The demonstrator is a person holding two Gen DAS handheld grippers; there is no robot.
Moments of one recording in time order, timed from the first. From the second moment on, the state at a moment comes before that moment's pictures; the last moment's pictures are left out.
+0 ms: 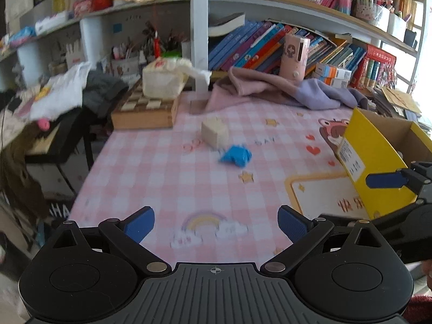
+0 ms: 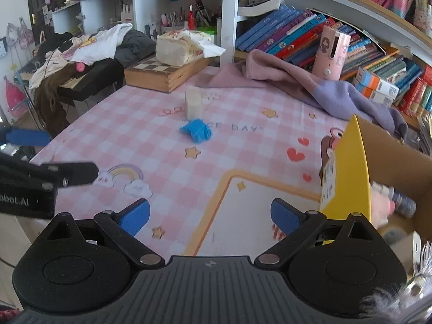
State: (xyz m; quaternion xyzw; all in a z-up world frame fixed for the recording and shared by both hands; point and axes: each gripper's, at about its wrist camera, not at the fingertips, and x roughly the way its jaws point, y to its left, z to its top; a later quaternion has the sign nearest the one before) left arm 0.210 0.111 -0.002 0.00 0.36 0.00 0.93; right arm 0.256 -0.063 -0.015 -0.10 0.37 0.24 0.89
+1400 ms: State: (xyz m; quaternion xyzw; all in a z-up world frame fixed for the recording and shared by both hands) left arm 0.457 0.121 -0.082 0.00 0.43 -0.04 0.90; right arm 0.412 0.022 -0.102 -0.09 0.35 0.26 0.90
